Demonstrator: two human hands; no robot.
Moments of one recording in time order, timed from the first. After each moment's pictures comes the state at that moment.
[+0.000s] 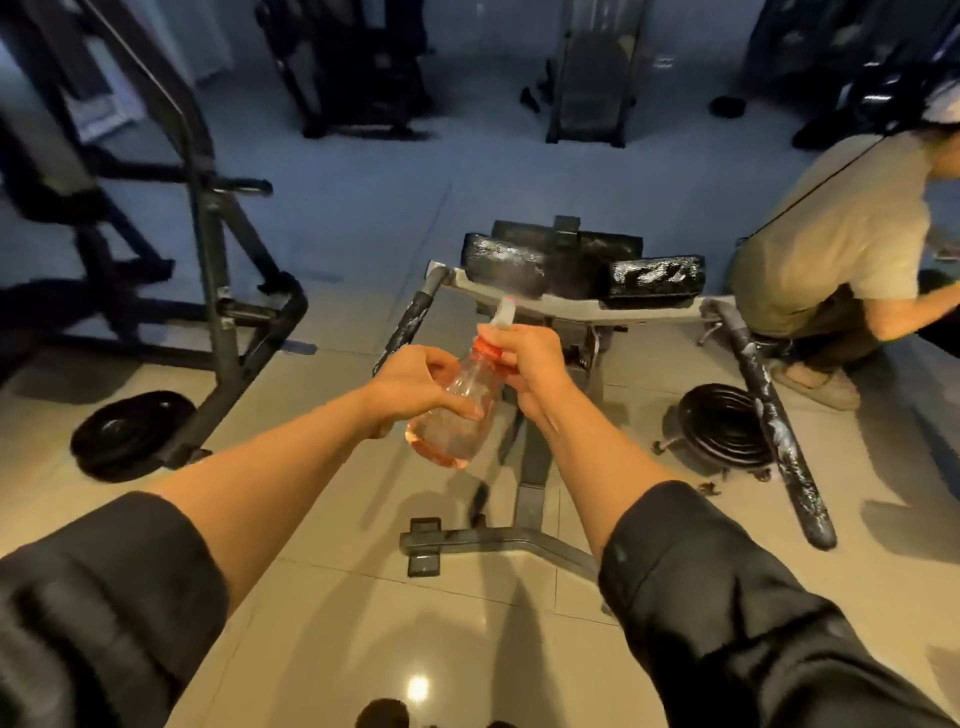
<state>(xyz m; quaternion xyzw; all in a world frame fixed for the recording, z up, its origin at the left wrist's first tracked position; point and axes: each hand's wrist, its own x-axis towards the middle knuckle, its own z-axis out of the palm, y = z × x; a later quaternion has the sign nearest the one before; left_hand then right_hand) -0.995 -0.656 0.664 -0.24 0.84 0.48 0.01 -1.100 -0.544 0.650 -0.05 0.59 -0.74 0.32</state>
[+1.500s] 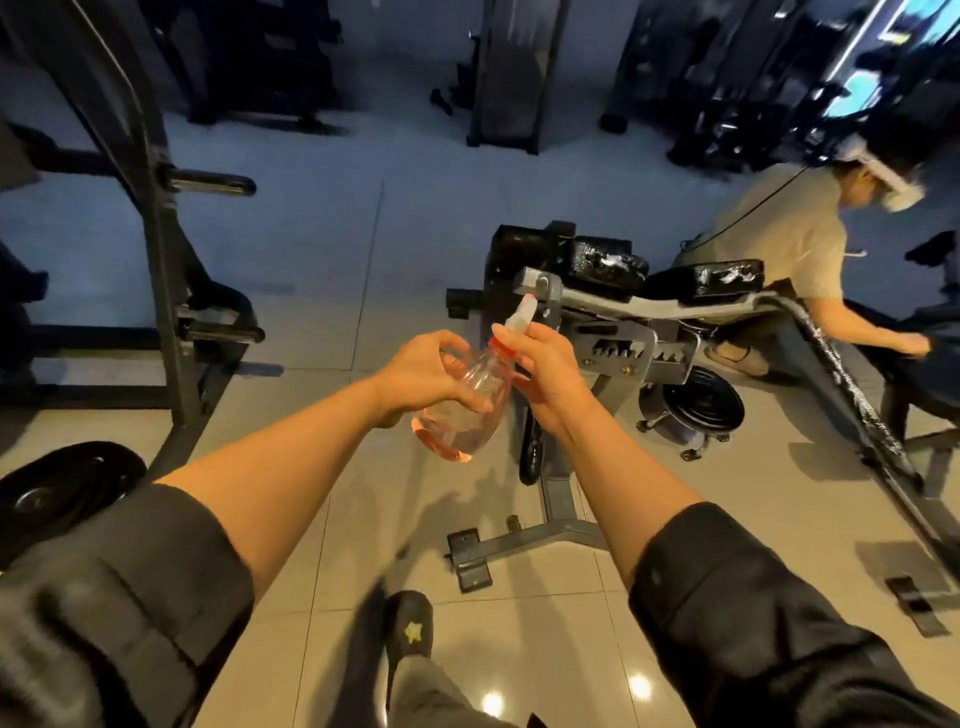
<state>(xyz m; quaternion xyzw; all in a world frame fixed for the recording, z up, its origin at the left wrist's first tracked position) -0.886 -0.941 0.651 -0.10 0.82 0.56 0.07 -0.953 -0.789 0.641 -0.05 0.62 -0.75 0.20</state>
